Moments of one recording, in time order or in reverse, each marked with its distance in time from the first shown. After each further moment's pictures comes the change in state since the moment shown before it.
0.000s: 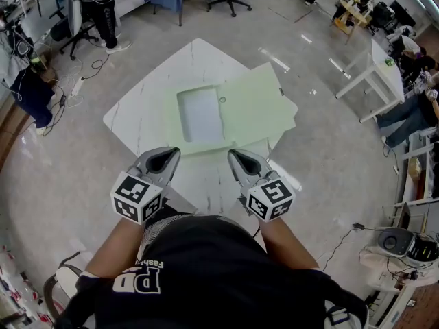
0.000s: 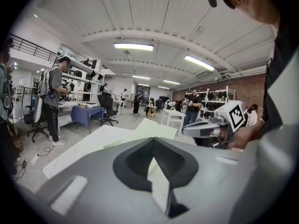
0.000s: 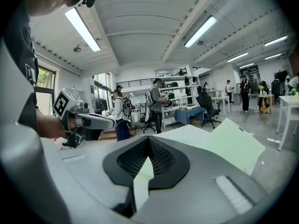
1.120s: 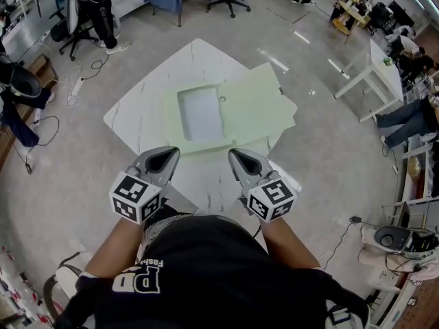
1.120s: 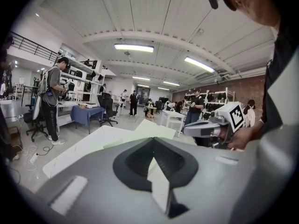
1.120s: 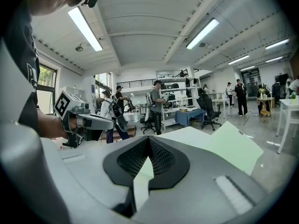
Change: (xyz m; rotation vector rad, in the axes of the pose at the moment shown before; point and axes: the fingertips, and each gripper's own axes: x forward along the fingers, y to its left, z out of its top) left arm -0.012 -0.003 0.000 -0.010 -0.014 -0.008; right arm -0.008 0.012 0.006 -0.022 -0.011 -0.002
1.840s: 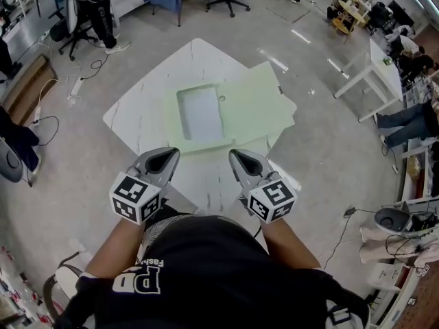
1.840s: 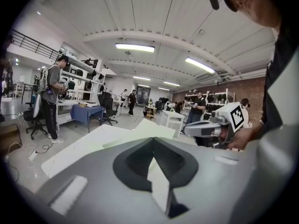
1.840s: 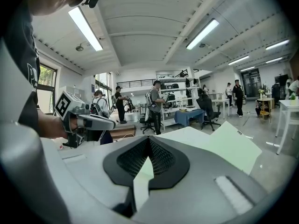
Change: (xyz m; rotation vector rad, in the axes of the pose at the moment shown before) left arm 0.001 -0.002 -0.004 -0.016 0.001 -0.002; right arm -0.004 -0.001 0.000 -0.006 0.001 -0.003
